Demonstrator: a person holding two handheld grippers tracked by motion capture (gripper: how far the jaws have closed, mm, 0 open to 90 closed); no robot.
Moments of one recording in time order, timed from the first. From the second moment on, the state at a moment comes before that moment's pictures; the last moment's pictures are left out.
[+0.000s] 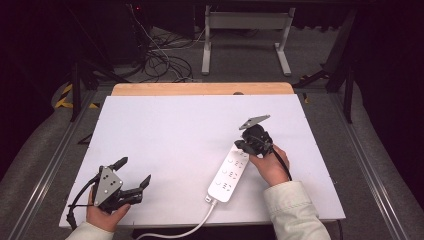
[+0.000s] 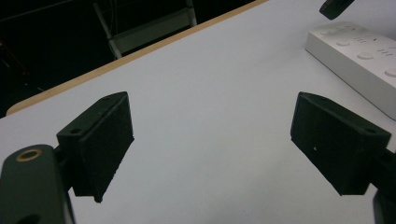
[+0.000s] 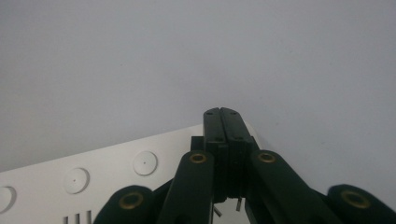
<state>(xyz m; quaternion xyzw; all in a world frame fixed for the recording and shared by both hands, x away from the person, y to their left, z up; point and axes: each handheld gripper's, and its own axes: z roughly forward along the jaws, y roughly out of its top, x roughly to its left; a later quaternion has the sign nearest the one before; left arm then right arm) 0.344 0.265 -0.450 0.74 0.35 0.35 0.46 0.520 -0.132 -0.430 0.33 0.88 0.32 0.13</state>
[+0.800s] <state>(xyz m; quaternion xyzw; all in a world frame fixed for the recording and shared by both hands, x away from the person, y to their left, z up) 0.344 0.266 -0.450 0.74 0.35 0.35 0.46 0.521 -0.121 -0.444 0.32 0.89 0.29 0.13</state>
